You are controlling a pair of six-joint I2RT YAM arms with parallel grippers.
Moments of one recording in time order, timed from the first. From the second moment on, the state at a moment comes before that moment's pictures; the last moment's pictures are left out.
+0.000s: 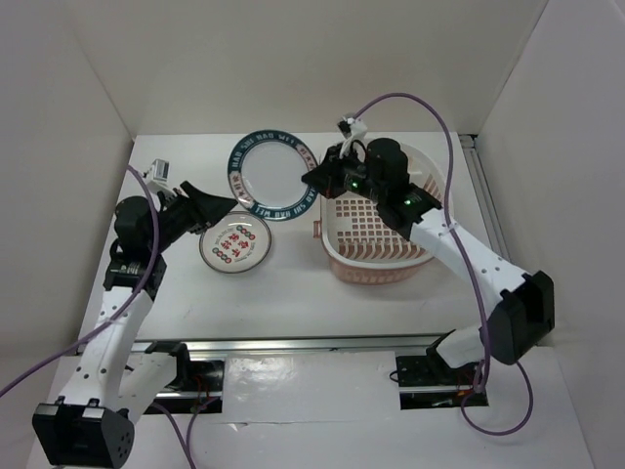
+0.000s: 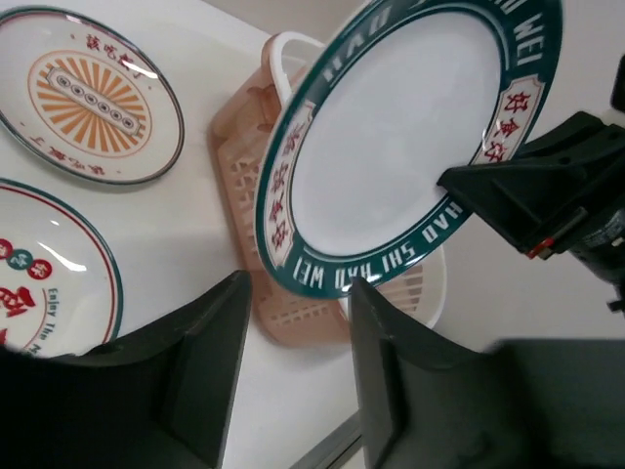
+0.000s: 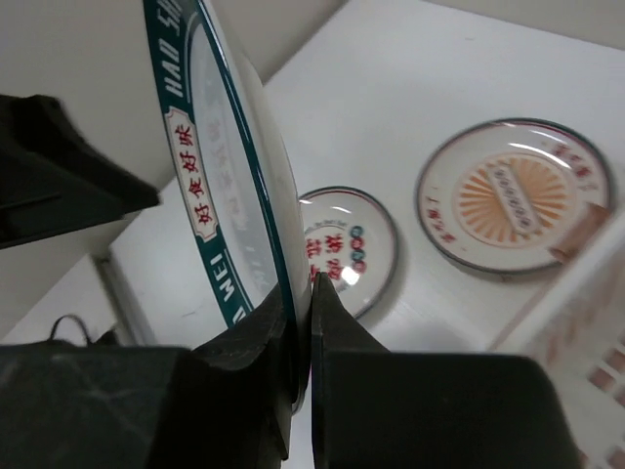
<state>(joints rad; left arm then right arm) -0.02 0.85 0.73 0.03 0.54 -0.80 0.56 1.44 1.27 0.03 -0.42 0.37</state>
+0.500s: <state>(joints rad) -0.05 0.75 0.96 -0.60 0.31 -0.47 0.62 1.19 1.30 -0.60 0.72 0.44</state>
